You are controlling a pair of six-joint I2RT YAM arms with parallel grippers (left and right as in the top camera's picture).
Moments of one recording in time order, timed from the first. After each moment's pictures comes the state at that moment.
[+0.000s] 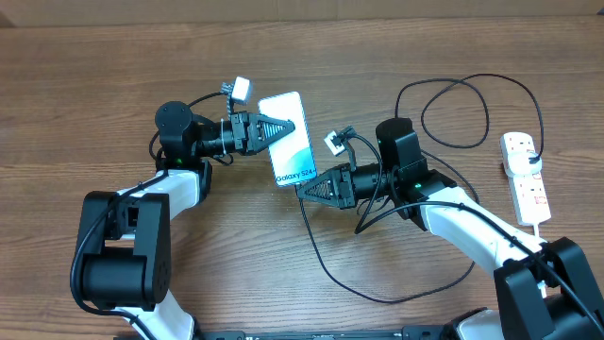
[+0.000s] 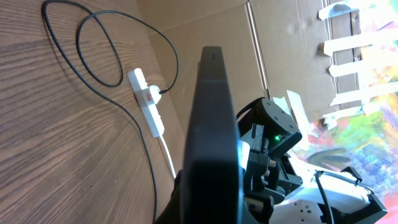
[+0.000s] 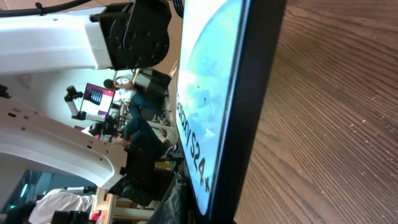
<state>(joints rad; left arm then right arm) -0.08 1.85 0.83 1.07 1.37 -1.30 0.41 1.58 0.79 0.14 -1.13 0.47</state>
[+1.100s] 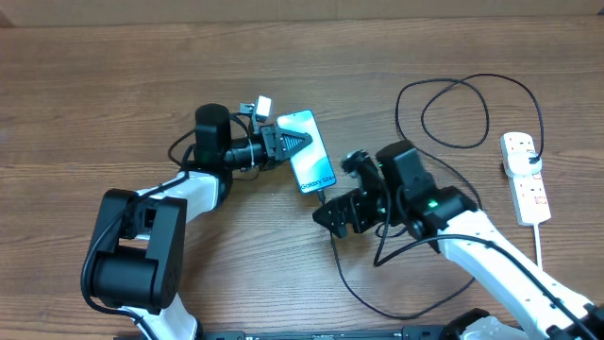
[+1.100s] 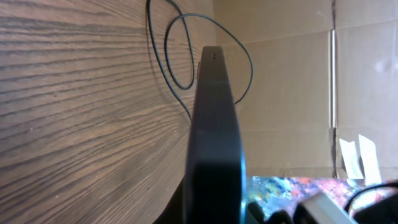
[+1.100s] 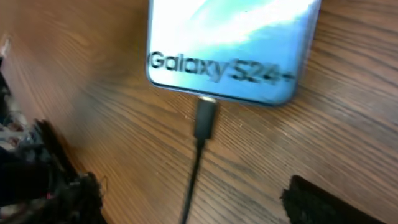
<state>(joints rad) -0.20 1.85 0.83 0.57 1.04 -0.97 0.50 1.35 0.80 -0.45 -0.52 0.18</state>
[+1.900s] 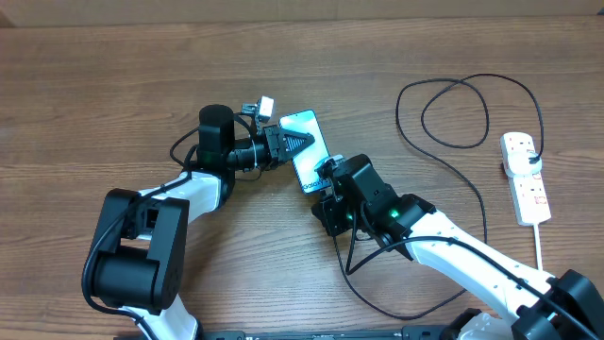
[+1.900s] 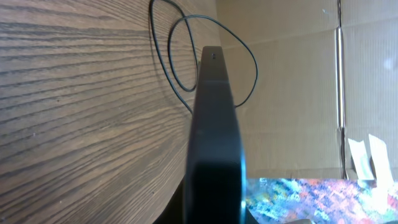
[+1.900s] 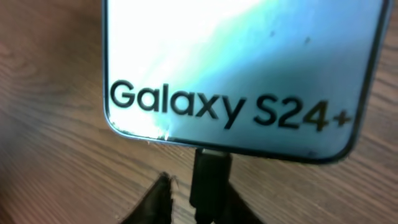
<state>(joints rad) -0.21 1.85 0.83 0.57 1.02 -0.94 0.68 1.45 0.80 -0.32 -0.20 0.33</state>
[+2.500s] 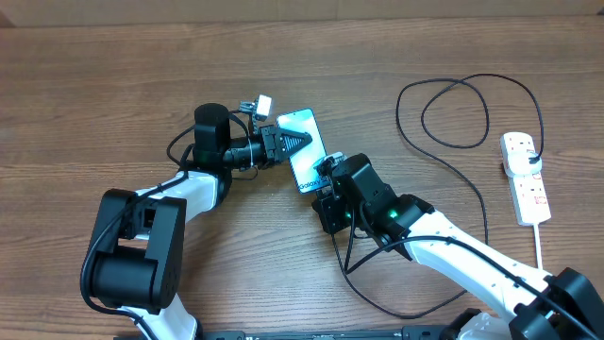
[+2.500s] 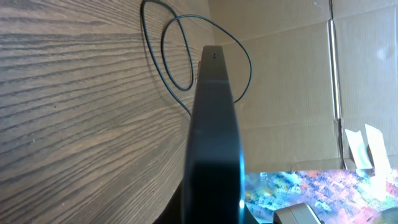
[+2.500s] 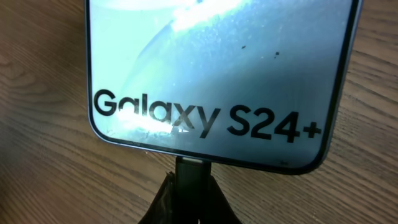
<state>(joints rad) -0.19 1.85 0.83 0.58 1.06 -0.90 0.68 1.46 0.79 -0.27 -0.17 0.33</state>
